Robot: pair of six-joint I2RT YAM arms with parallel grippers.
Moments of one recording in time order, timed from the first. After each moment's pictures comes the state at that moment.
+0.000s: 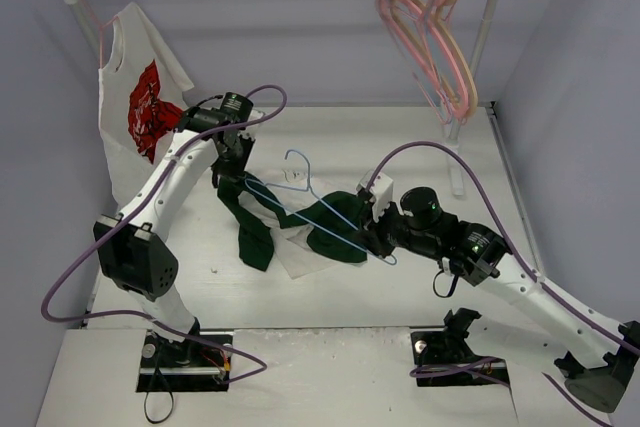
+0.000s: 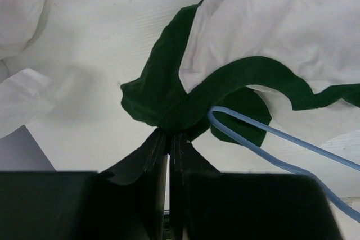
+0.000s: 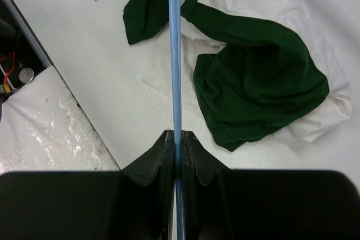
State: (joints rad) left arm -0.35 1.69 1.73 -1.20 -0.15 -0.02; right arm 0.83 0.91 0.92 -0.55 -0.16 0.05
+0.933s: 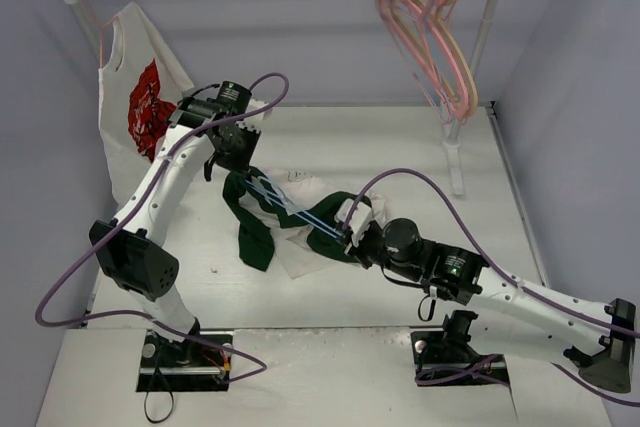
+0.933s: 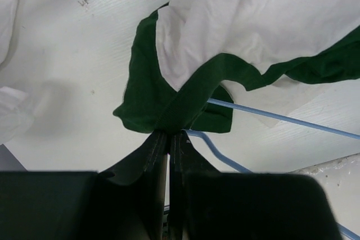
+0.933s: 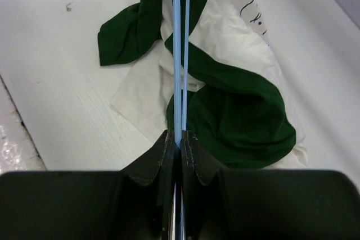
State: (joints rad) left arm -0.37 1.69 1.87 -1.30 0.01 0.01; right arm 1.07 0.89 0.74 -0.26 0.12 -0.12
